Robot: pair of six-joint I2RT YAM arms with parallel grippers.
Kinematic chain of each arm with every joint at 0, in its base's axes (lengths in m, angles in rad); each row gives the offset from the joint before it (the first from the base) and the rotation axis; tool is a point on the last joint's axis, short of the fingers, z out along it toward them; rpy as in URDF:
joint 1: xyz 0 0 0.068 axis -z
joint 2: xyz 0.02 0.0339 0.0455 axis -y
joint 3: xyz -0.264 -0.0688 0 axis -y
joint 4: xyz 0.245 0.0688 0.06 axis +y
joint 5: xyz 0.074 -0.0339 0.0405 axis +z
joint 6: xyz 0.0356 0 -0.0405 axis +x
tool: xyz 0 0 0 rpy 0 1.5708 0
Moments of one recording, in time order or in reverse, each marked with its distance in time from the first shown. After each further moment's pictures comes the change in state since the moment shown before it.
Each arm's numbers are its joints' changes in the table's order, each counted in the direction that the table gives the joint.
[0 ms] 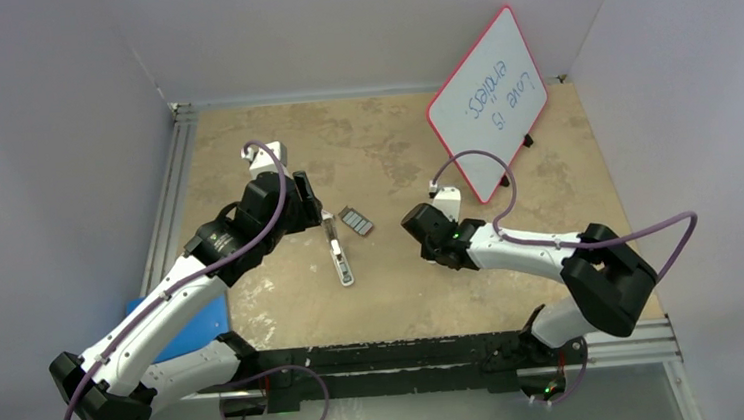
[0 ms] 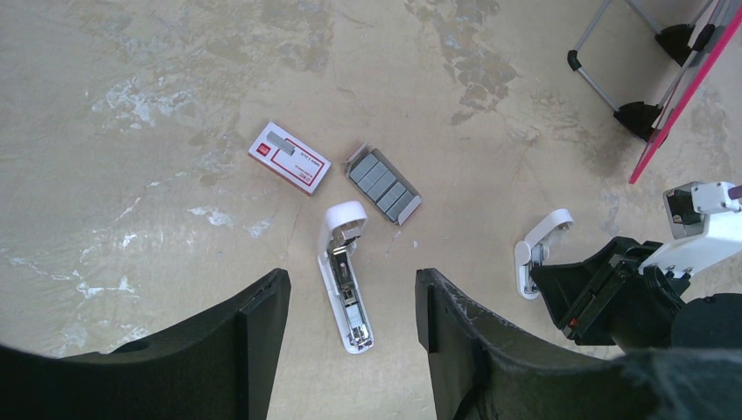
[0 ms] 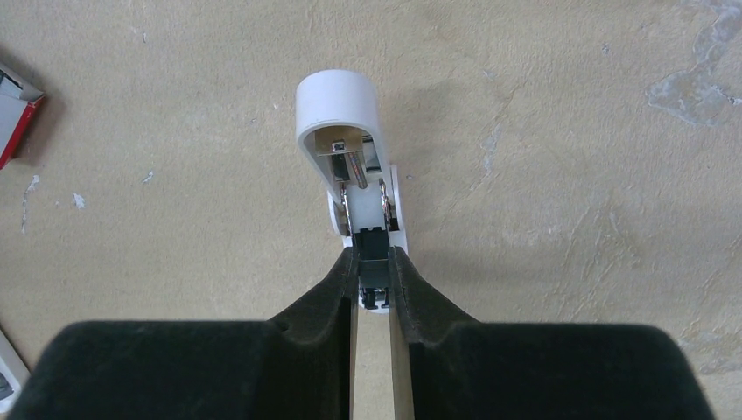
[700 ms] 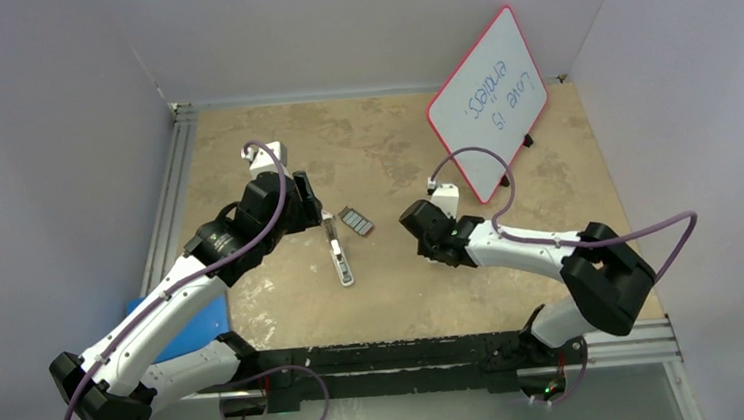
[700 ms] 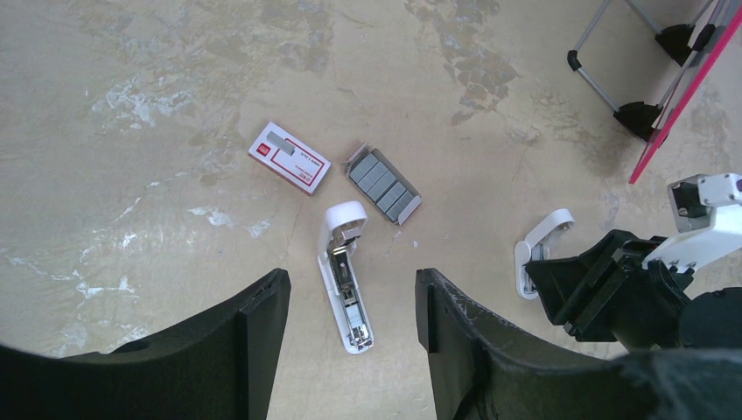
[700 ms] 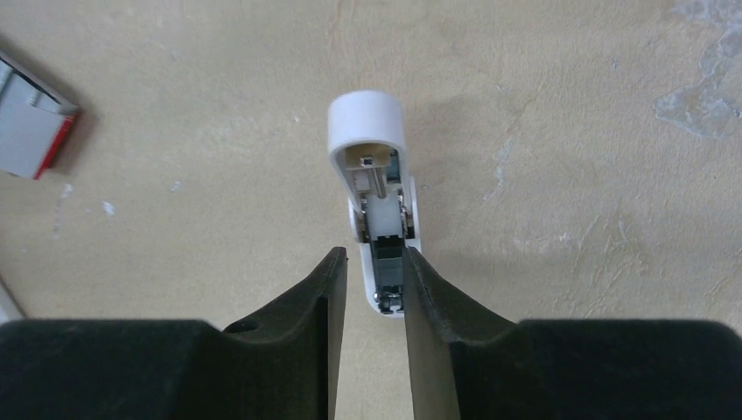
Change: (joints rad) left arm 0.000 0.000 0.000 0.000 0.000 0.000; right arm 0.000 -0.010 0.018 0.004 0.003 -0.003
